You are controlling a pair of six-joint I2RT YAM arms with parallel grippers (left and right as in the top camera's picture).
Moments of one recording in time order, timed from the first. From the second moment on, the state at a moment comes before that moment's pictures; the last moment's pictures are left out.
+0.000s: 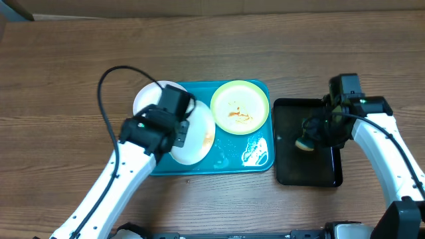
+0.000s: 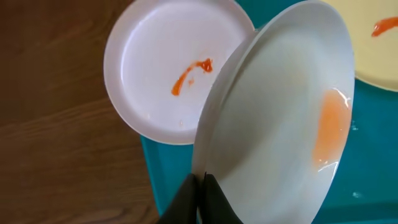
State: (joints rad) left arm -0.46 1.33 1.11 -0.93 -0.35 -0.13; right arm 0.03 1.49 1.06 -1.01 -0.18 0.43
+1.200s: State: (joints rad) left arm -0.88 1.33 1.12 -0.88 -1.02 -0.14; right arm 0.03 1.49 1.04 -1.00 -0.18 0.41
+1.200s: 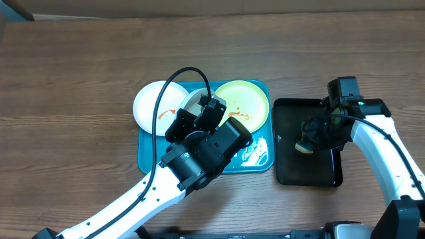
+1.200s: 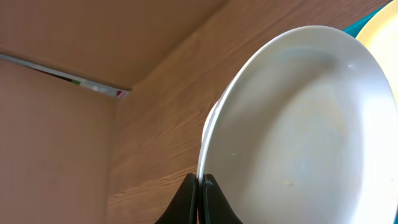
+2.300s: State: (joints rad) left arm -0.33 1.29 1.15 -0.90 -0.65 -0.19; right arm 0.03 1.49 1.04 -1.01 -0.18 0.41
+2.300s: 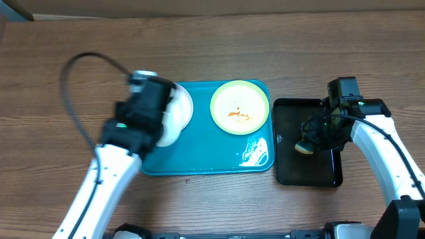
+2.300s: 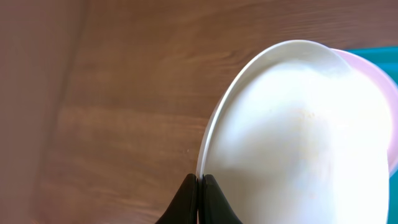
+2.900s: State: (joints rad) left arm 0.40 1.51 1.16 -0.85 -0.22 -0.21; right arm 0.03 1.49 1.04 -1.01 -0.19 0.41
